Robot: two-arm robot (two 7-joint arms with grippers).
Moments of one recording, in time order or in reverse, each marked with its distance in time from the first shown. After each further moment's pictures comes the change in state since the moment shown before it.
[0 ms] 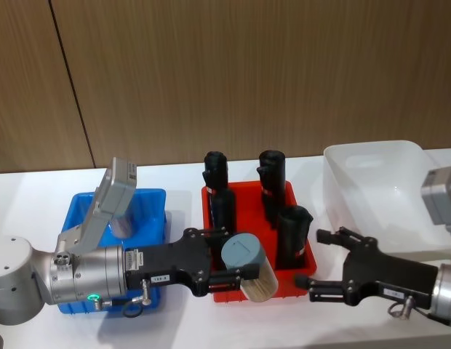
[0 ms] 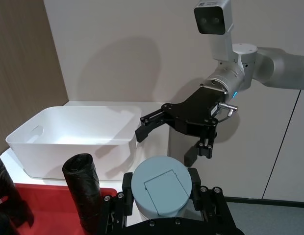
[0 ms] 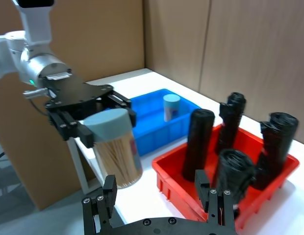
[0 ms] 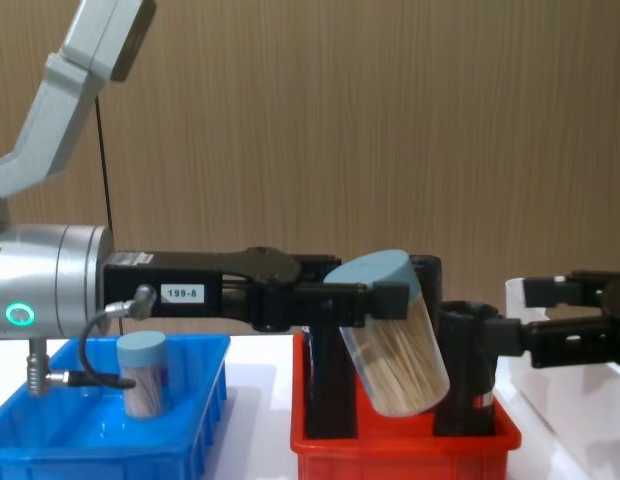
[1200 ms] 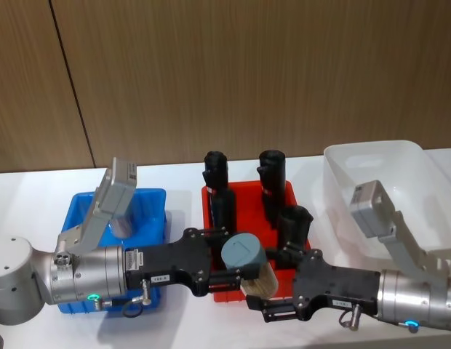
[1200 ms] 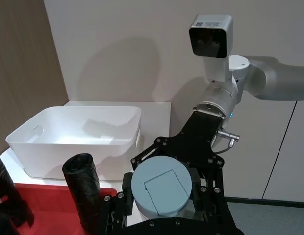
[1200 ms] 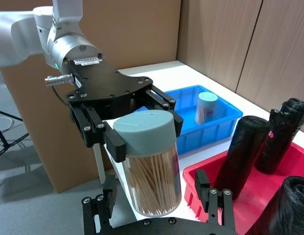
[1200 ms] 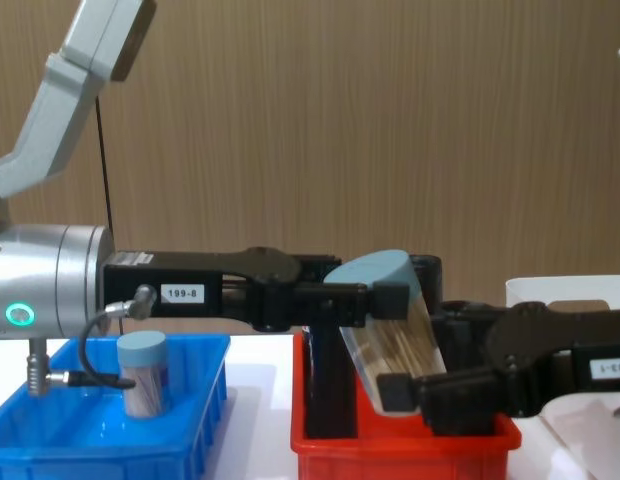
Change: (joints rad) left arm 0.000 0.000 0.000 0.000 0.000 0.000 0.000; right arm 0.118 -0.104 -0.119 0.122 -0.129 -0.029 0.101
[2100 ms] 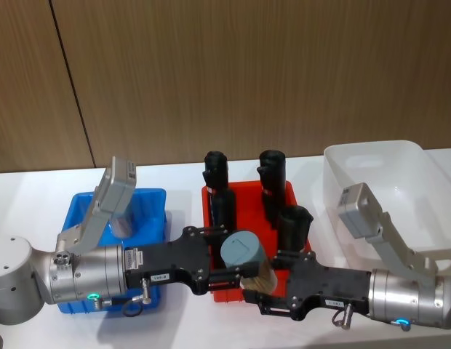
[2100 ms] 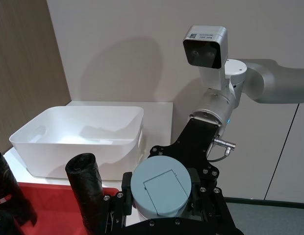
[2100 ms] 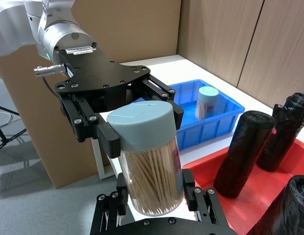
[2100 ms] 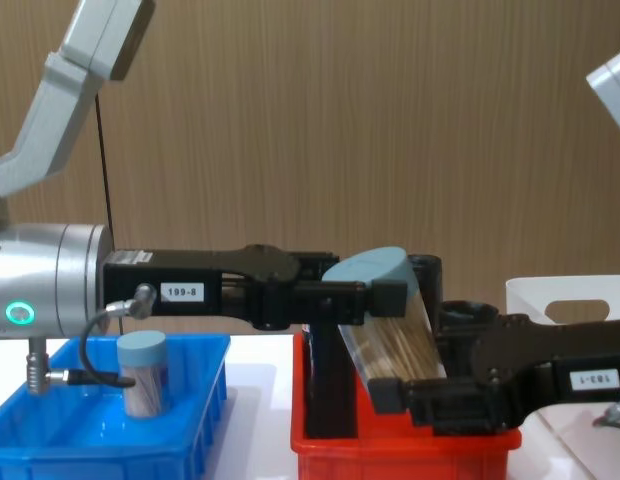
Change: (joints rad) left arm 0.000 0.000 -0.001 0.000 0.000 0.000 0.002; right arm 0.034 -0.014 -0.028 0.051 -0.021 -0.008 -0.006
